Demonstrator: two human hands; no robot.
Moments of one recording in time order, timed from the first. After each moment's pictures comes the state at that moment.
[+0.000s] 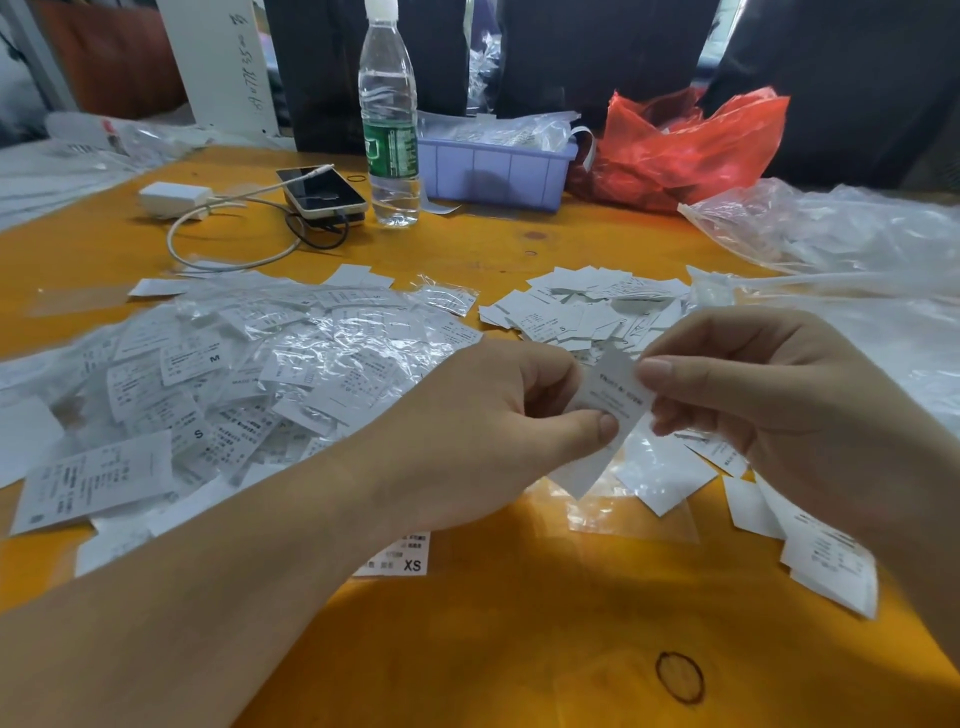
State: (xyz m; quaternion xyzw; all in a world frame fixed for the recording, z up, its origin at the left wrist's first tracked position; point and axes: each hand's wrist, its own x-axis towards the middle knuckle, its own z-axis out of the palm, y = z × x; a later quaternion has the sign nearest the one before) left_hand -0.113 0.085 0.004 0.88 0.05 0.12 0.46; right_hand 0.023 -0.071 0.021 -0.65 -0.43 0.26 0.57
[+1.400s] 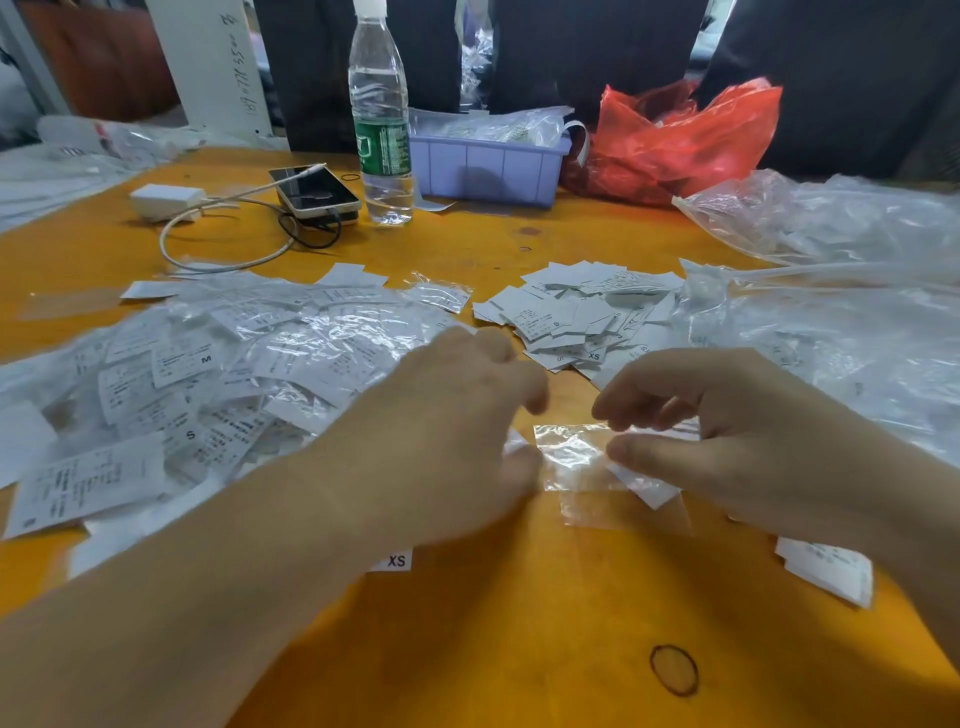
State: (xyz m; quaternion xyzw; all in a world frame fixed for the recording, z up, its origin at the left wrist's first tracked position) left_hand -0.116 0.091 0.000 0.98 0.10 0.12 0.11; right_hand 0.019 -0.075 0.010 -0.79 -0.52 0.11 0.30
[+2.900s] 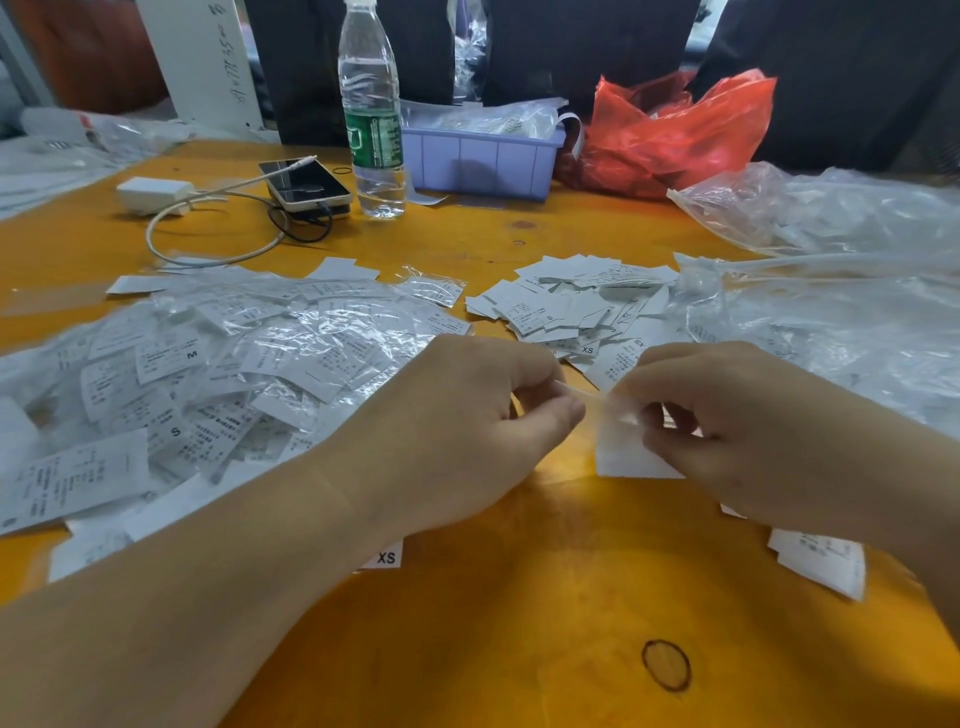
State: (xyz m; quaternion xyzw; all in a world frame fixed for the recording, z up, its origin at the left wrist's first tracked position) left_hand -0.112 0.084 -0.003 0.92 0.07 0.18 0.35; right_hand 0.024 -0.074 0.017 -0.81 -0.57 0.03 0.13
